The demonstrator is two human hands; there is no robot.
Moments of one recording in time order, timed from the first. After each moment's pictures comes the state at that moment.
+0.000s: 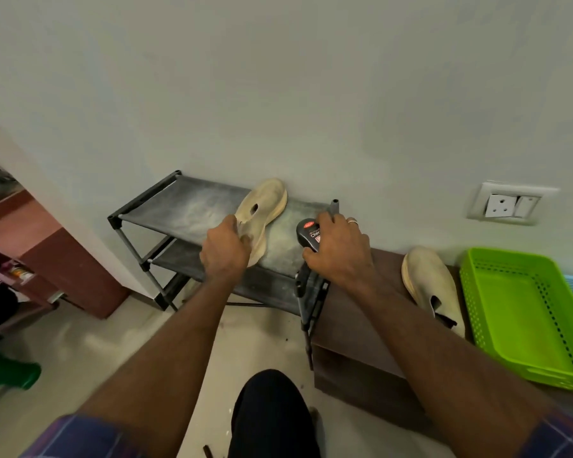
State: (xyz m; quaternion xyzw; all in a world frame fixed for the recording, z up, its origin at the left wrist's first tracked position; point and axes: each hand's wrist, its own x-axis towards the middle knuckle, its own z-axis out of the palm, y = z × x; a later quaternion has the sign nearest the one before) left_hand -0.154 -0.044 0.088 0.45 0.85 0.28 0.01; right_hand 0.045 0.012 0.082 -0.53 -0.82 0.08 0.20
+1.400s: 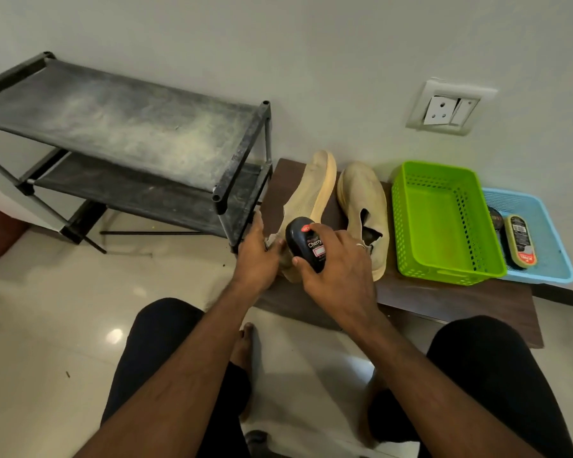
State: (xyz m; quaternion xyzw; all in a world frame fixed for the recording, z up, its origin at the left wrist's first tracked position) left_hand 0.021 -0.089 -0.055 0.43 0.67 0.42 0.44; right_hand 0.179 -0.099 -0.025 -0.58 -0.76 0.12 0.25
